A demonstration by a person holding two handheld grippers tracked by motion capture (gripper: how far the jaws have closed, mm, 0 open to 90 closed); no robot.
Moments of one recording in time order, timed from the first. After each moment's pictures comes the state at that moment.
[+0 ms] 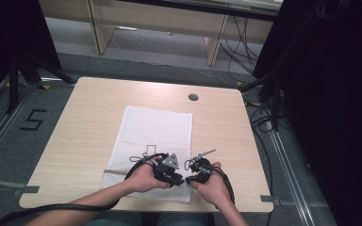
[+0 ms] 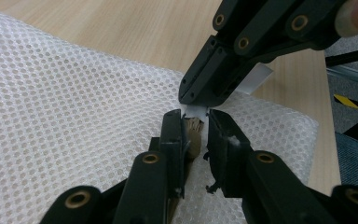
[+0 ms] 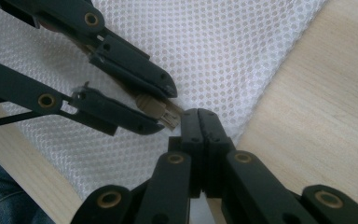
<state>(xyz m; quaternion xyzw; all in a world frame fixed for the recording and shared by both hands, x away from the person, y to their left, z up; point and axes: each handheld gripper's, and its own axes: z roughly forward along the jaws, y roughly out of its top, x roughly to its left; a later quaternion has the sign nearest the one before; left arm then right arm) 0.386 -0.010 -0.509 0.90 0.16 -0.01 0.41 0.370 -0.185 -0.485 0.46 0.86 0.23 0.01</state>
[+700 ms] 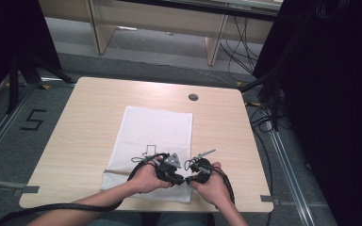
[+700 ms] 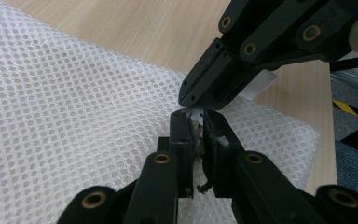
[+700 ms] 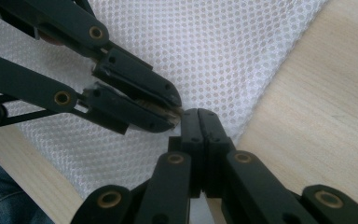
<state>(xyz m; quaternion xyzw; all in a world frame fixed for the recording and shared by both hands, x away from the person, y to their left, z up) 0.385 -0.016 -0.508 0.90 0.19 -0.02 0.40 0.370 -0.185 -0.485 0.46 0.86 0.23 0.02</state>
